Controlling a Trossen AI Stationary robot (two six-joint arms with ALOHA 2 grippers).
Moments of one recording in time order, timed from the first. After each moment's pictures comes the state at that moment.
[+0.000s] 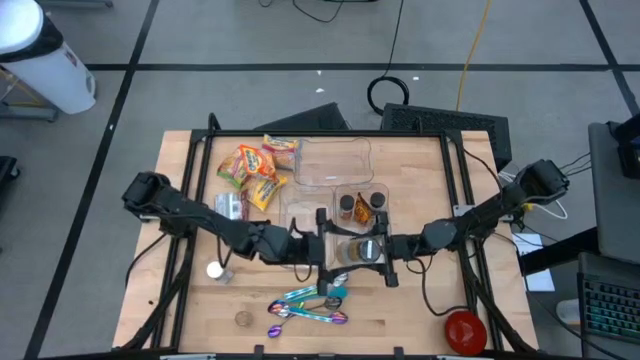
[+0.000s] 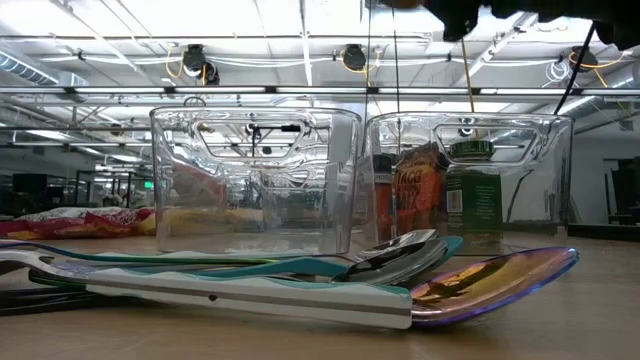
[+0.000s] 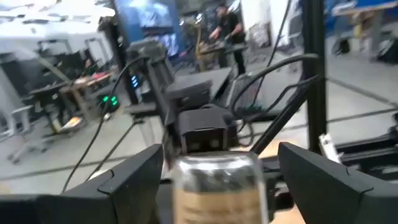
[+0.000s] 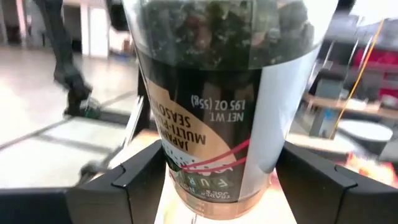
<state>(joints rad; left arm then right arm) -0.38 1.70 1.31 0.42 -0.39 0.22 0.43 1.34 0.50 0.94 0.29 -0.13</state>
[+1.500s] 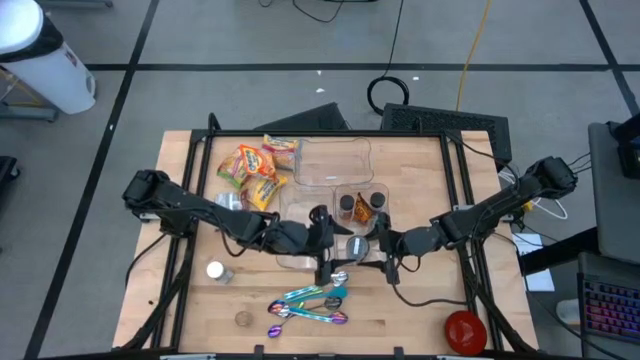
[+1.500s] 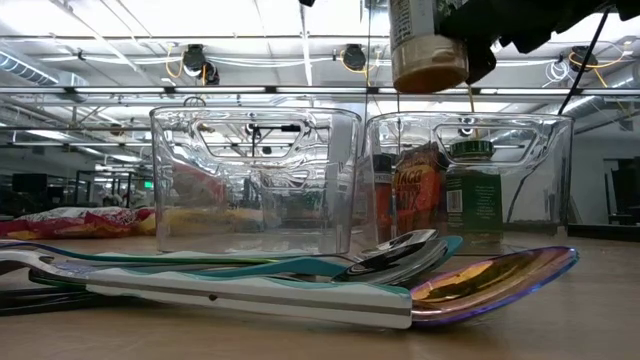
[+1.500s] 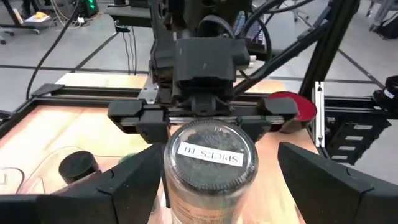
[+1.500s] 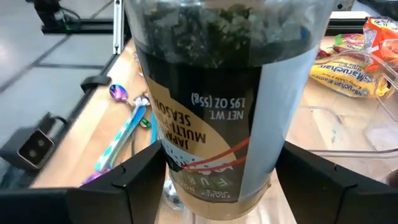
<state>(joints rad) -0.31 1.70 1.33 0.06 -0.30 -0.13 0.42 1.24 0.65 0.19 0.29 0.19</state>
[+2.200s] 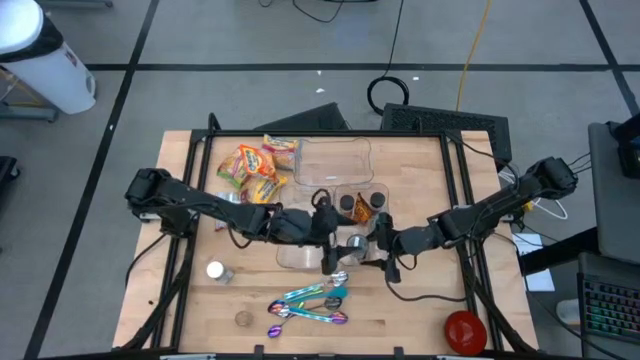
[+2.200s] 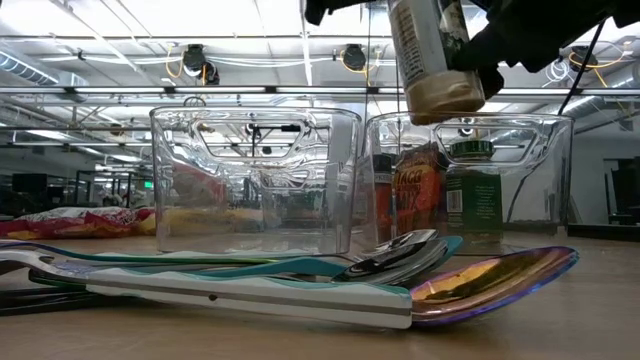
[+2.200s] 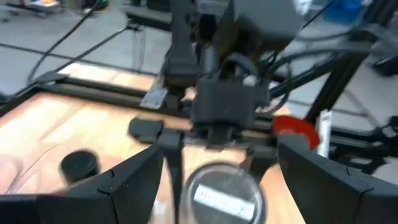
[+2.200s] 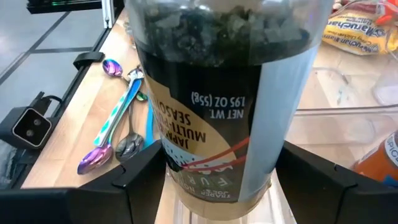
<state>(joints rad) -0.24 1.71 1.32 0.14 -0.22 -0.25 0.39 1.24 0.65 0.08 0.24 0.28</state>
